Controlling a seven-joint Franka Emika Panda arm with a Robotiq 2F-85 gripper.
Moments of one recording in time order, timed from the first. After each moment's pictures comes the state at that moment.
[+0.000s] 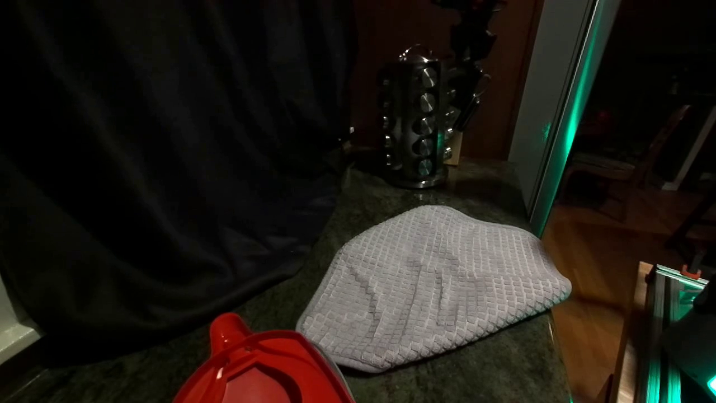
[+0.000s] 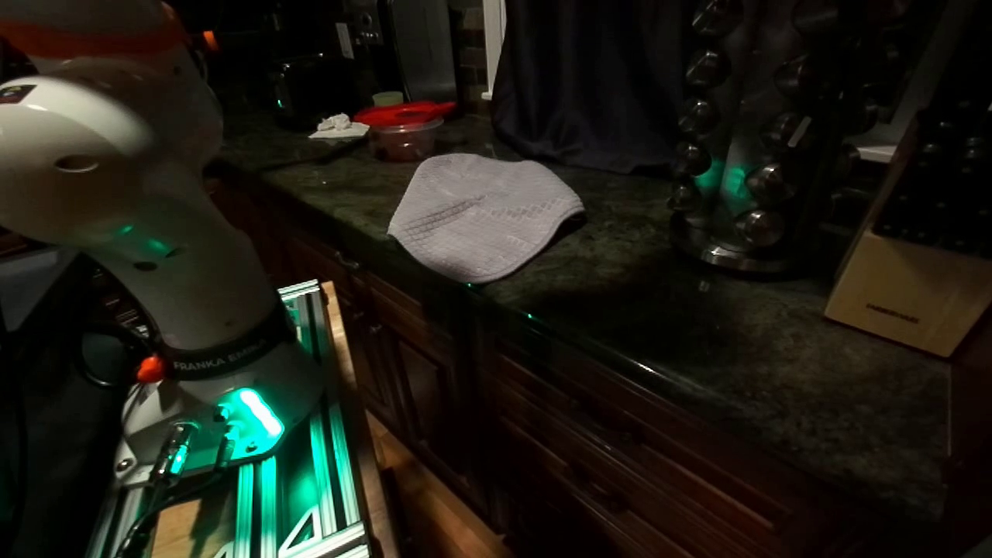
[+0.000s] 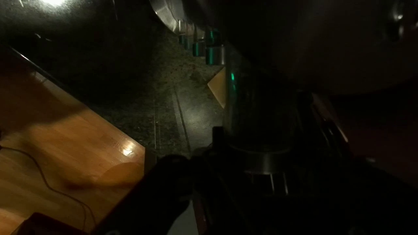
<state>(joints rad) -0.15 0.05 -0.17 -1.70 -0.12 1.99 1.62</state>
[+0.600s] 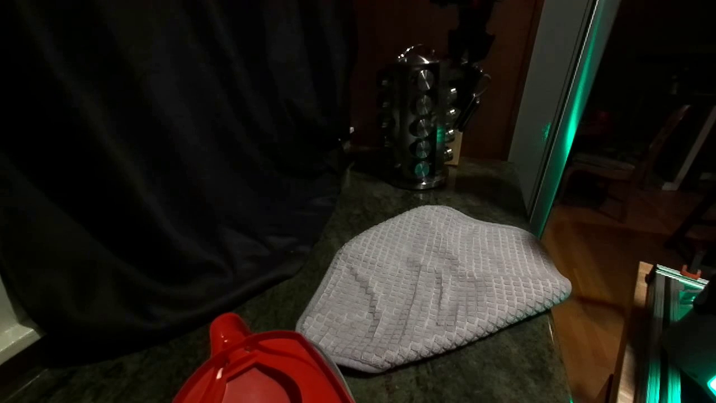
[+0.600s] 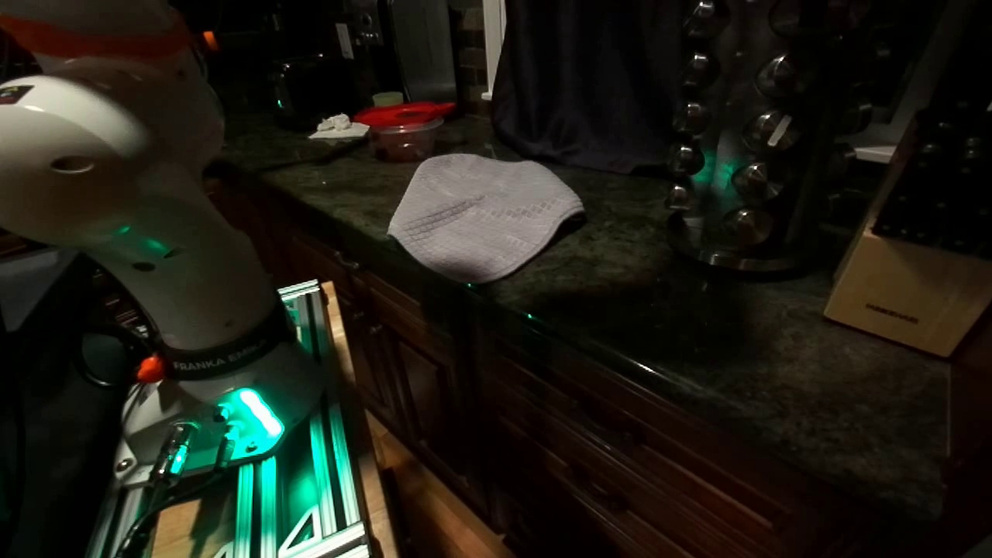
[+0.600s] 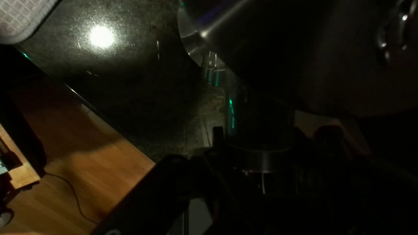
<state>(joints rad) -0.17 0.10 -0.18 -1.62 0.04 1.84 1.57</state>
